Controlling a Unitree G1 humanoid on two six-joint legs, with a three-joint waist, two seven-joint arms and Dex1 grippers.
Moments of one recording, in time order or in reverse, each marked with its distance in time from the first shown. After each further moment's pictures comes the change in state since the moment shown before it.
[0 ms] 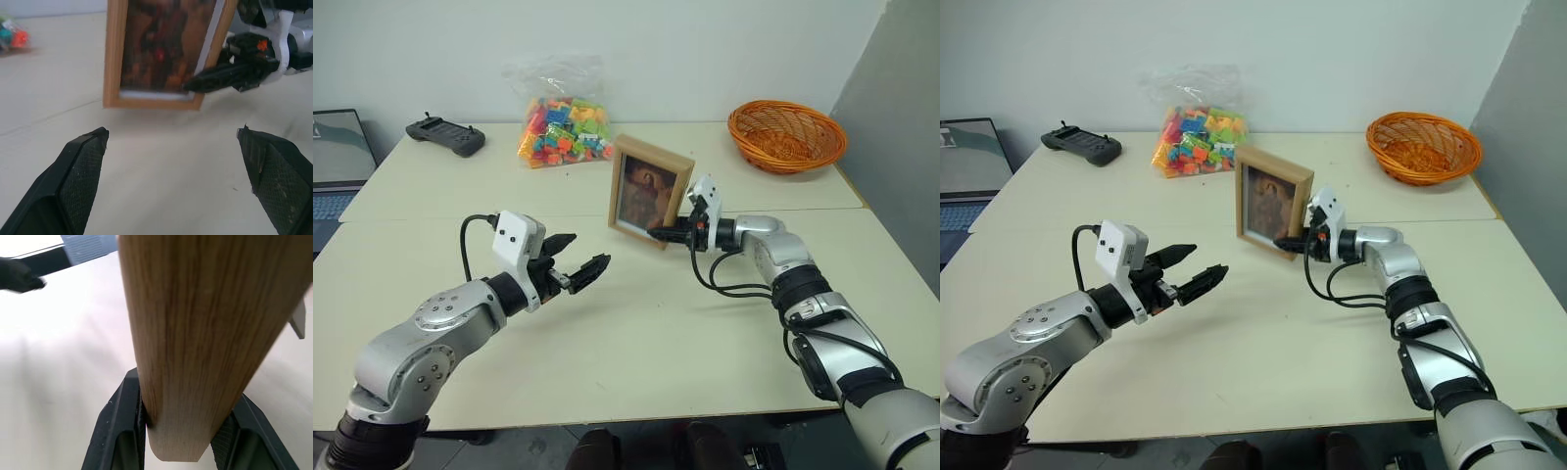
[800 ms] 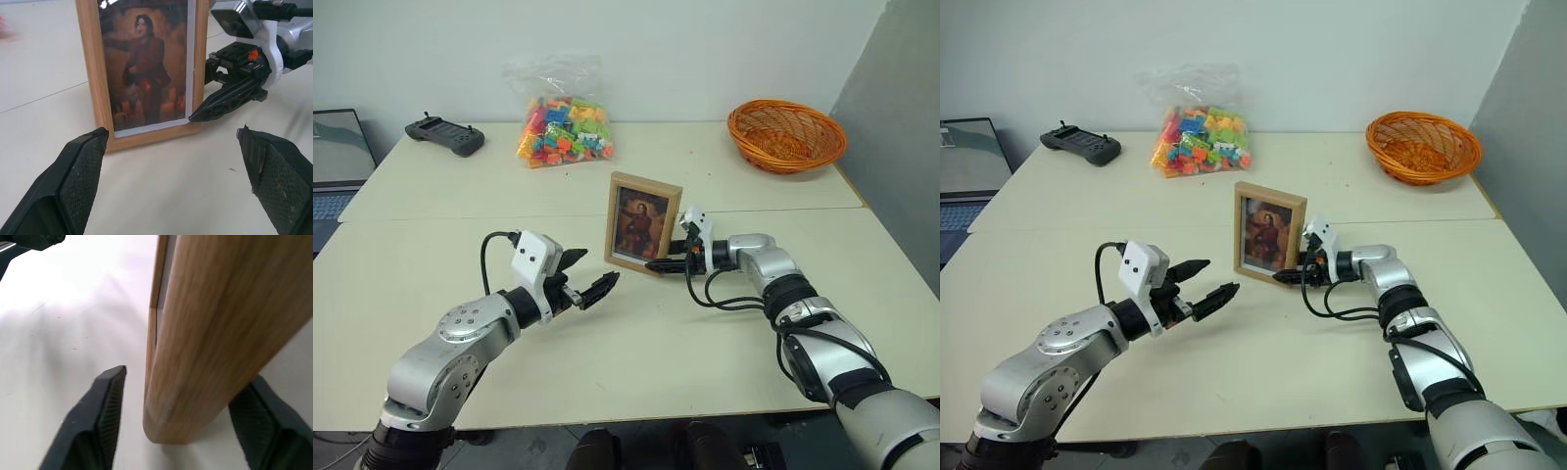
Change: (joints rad) left arm 0.007 -0.109 -0.040 0.061 0.191 -0.010 -0.150; right arm 0.024 0.005 -0.033 0.115 -0.140 -0.097 0.074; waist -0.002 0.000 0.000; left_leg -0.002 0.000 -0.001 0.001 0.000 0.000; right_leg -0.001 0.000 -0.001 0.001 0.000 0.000
